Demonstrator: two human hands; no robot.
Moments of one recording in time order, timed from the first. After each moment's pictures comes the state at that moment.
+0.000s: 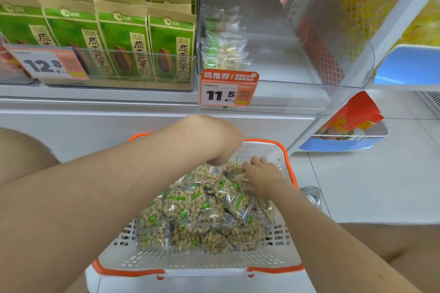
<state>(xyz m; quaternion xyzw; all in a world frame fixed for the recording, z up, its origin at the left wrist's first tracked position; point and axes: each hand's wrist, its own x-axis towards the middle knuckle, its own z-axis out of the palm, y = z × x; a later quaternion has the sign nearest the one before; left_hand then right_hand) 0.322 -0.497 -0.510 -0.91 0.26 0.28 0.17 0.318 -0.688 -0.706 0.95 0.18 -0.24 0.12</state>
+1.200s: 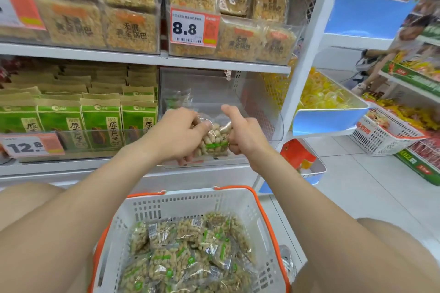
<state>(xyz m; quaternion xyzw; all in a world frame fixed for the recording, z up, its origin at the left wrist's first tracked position) 0.318 -0.487 -0.395 -0.91 0.15 0.03 -0.39 0.328 -0.665 -0.412 0.79 -0.08 0.00 -0.60</state>
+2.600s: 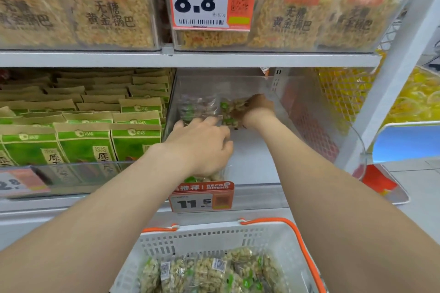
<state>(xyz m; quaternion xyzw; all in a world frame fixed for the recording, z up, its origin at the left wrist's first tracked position) 0.456 -0.496 -0.448 -0.99 0.16 0.06 -0.02 0.609 -0.653 -0.496 0.96 -0.10 0.01 -0.25</state>
